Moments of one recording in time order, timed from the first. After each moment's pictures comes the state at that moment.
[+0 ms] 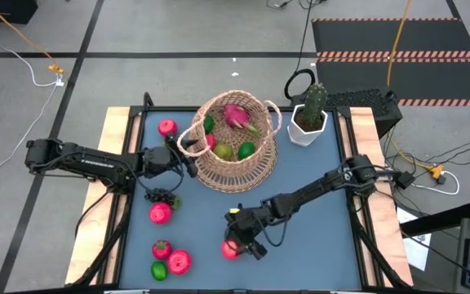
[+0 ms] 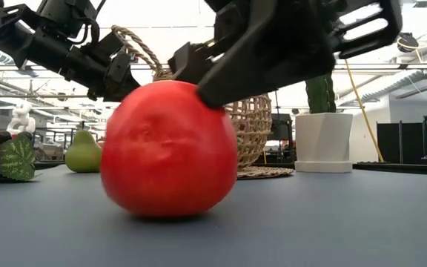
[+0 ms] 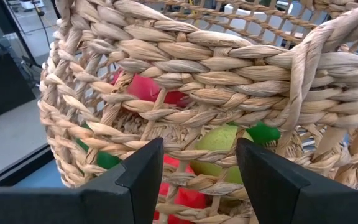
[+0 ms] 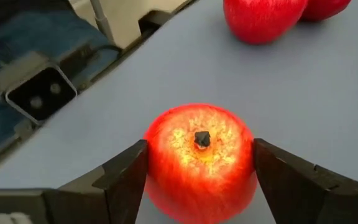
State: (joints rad) left arm 0.09 1.08 0.33 0.42 -0.51 -0.14; right arm 0.33 2.01 1.17 0.05 -0.26 -0.20
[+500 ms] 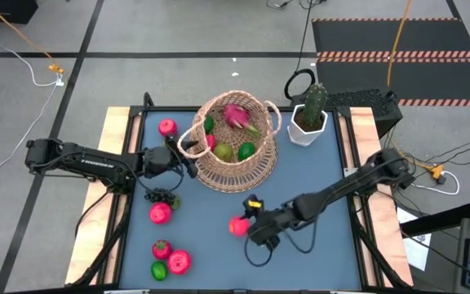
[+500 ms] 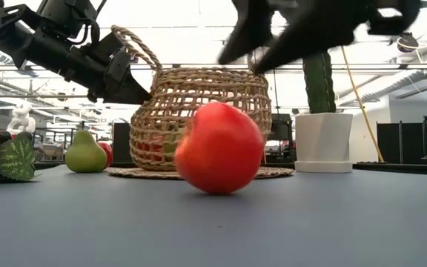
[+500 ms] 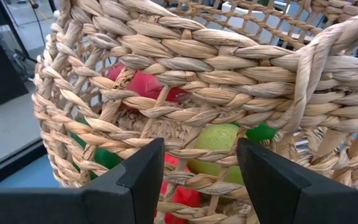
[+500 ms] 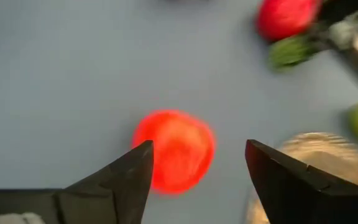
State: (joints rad) left arm 0.09 1.08 0.33 0.41 -0.49 -0.18; right arm 0.42 1.72 1.17 -0.25 0.25 -0.35
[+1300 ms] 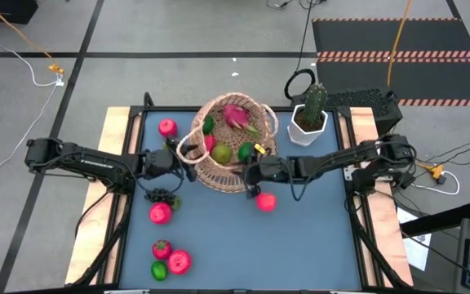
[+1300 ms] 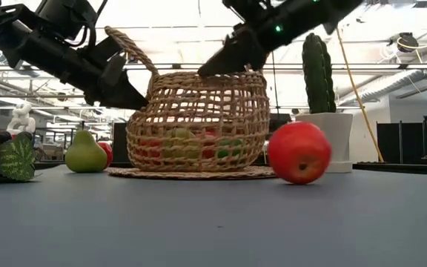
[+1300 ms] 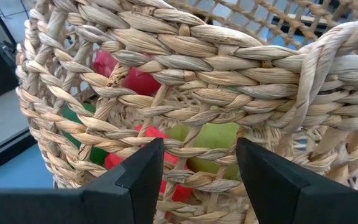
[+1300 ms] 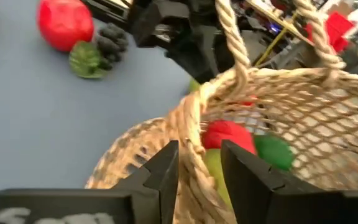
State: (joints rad) left arm 0.06 1.08 0.33 0.31 -0.49 -0.20; right arm 0.09 1.61 0.95 0.25 0.31 -0.38
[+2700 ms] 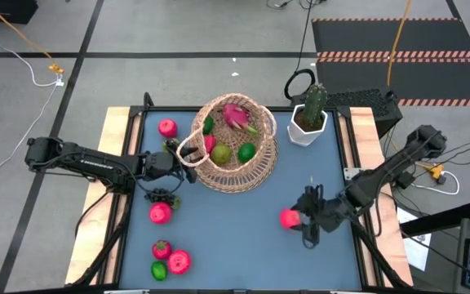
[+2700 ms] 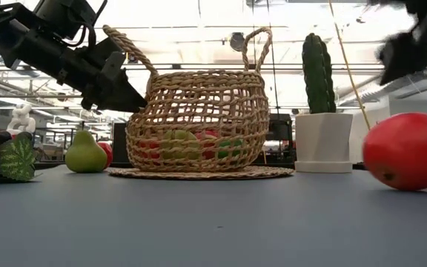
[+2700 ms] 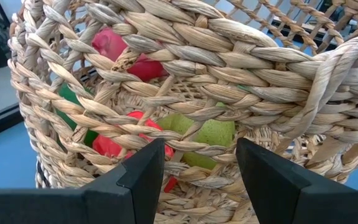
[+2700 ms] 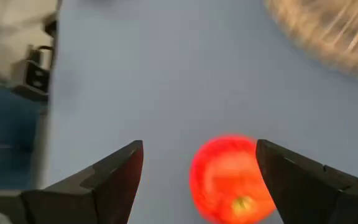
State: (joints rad) left arm 0.02 1.08 0.33 0.30 -0.50 -0.32; right arm 0.63 1.13 0.70 -0.43 0.33 0.77
